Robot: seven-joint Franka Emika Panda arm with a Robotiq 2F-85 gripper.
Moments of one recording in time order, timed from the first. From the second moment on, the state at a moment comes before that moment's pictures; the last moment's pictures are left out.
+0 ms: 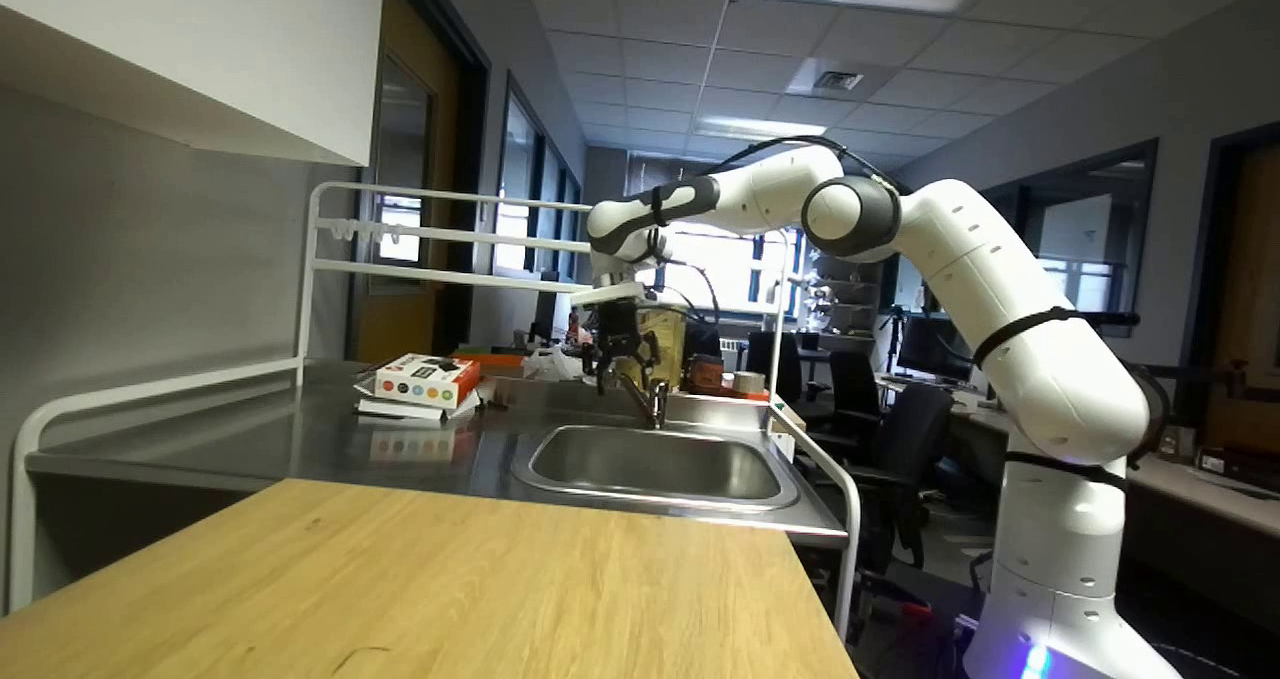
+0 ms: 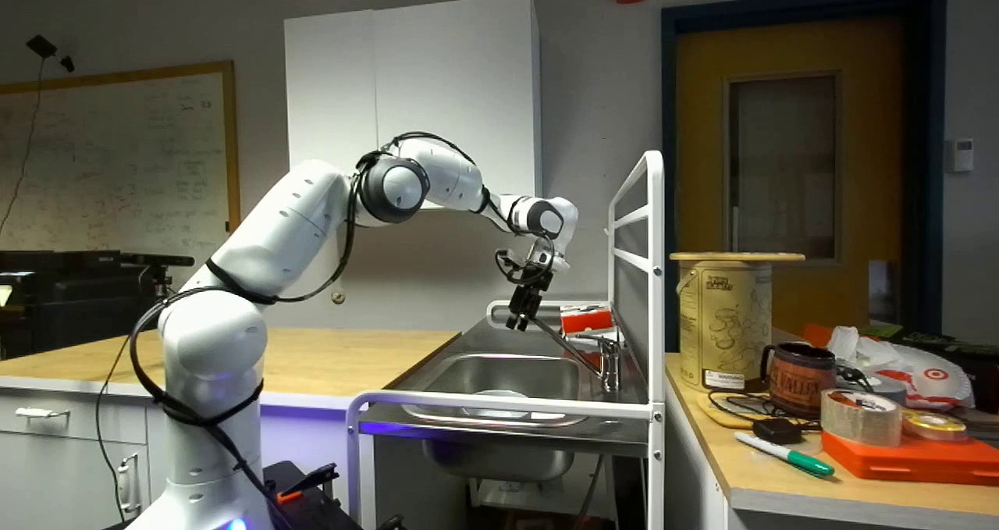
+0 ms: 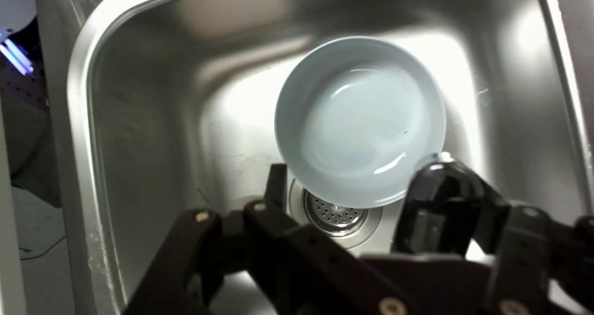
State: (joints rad) arm -0.06 0.64 -0.08 -1.21 0.20 1.45 1.10
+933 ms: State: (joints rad) arm -0.08 0.76 -0.08 -1.01 0.22 1.32 1.16
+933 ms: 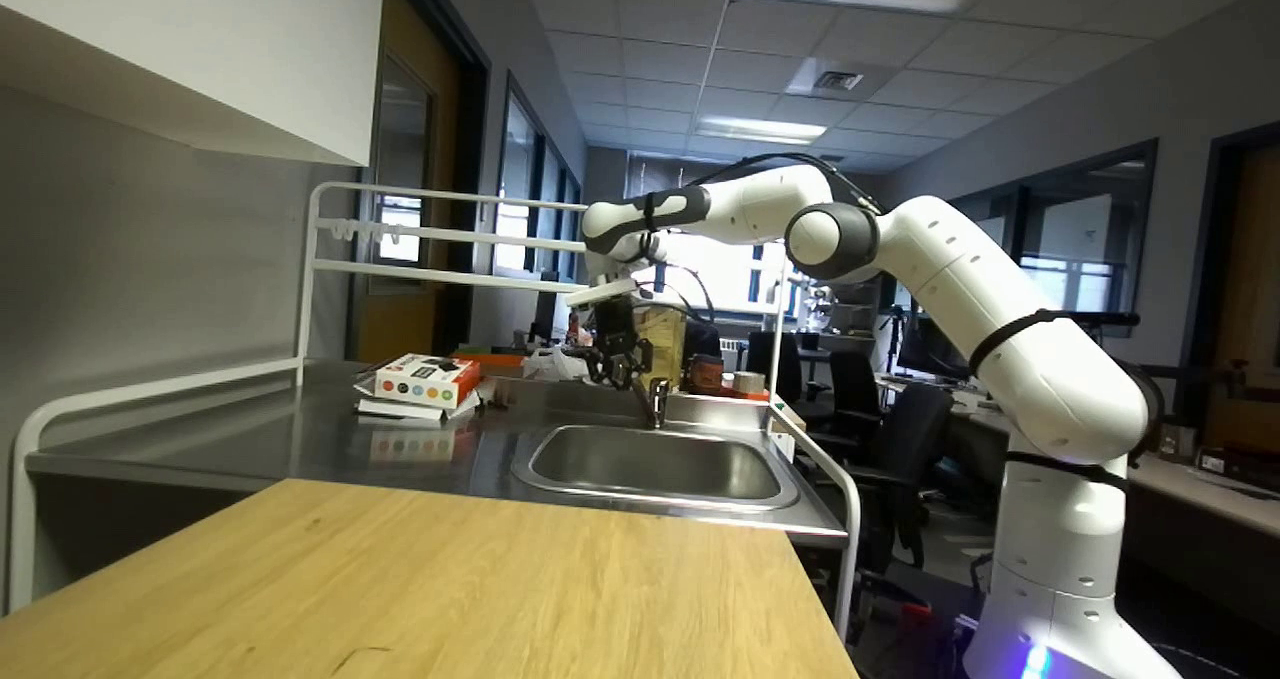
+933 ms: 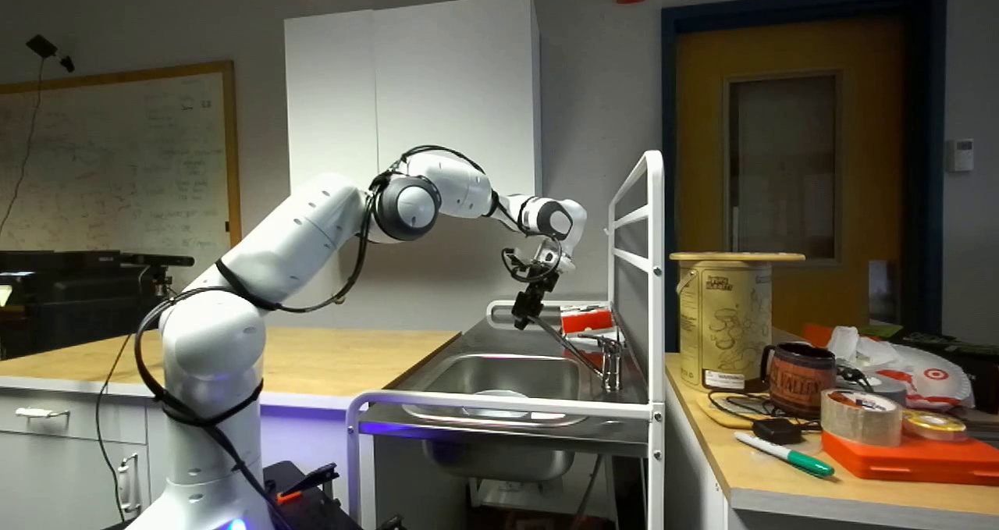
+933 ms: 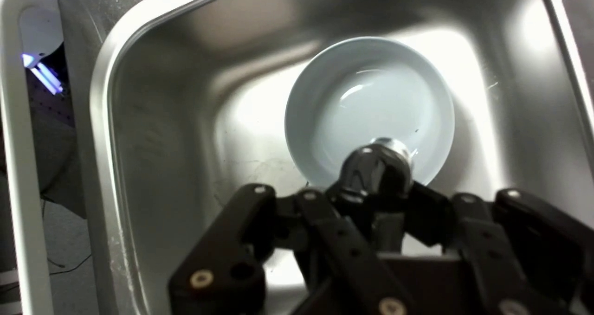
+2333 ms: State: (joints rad) arm -0.15 0.84 -0.08 -0.99 0.19 1.24 1.12
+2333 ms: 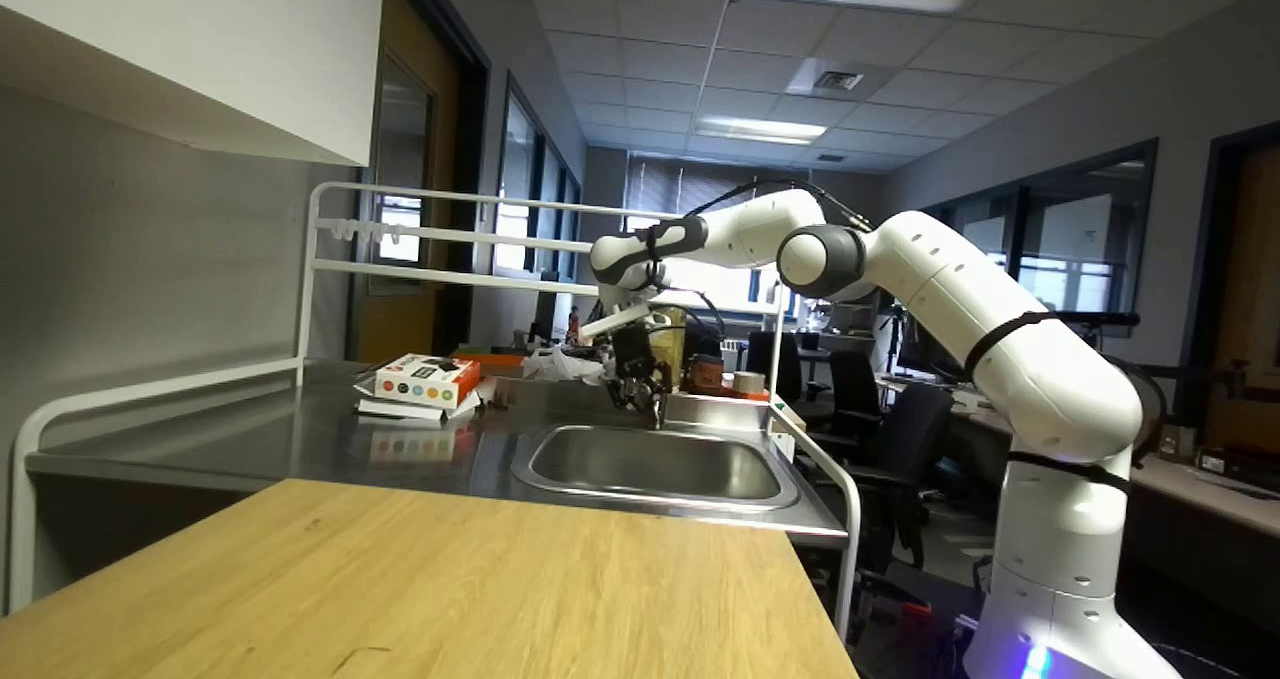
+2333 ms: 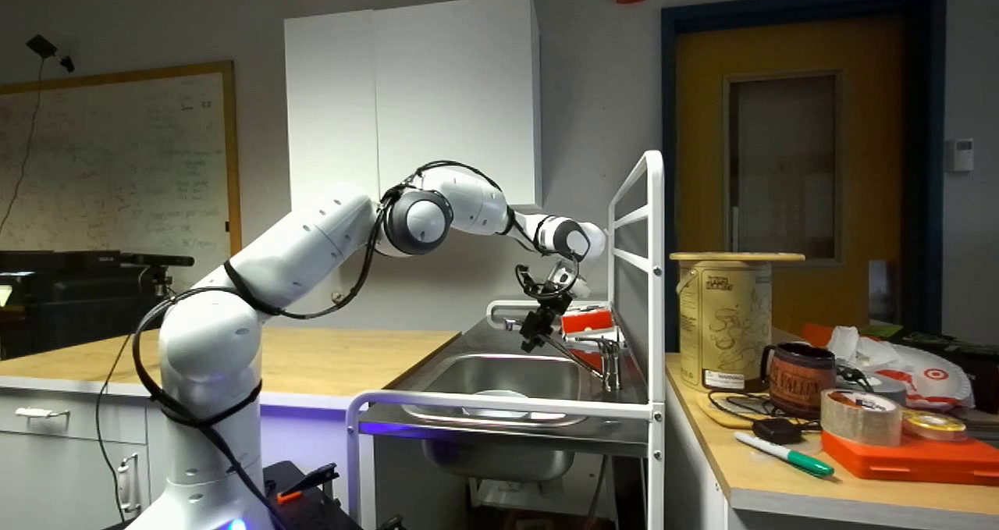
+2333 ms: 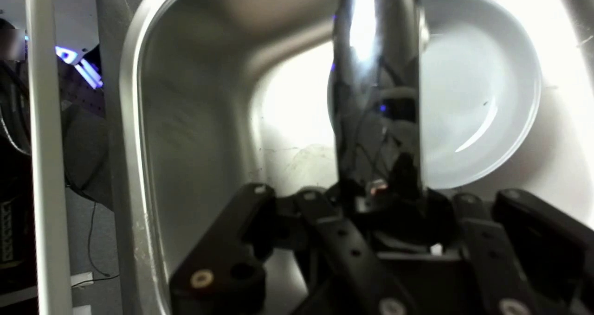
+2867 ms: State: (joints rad) arm -0.14 0.85 -0.08 -0.99 0.13 1.23 1.09
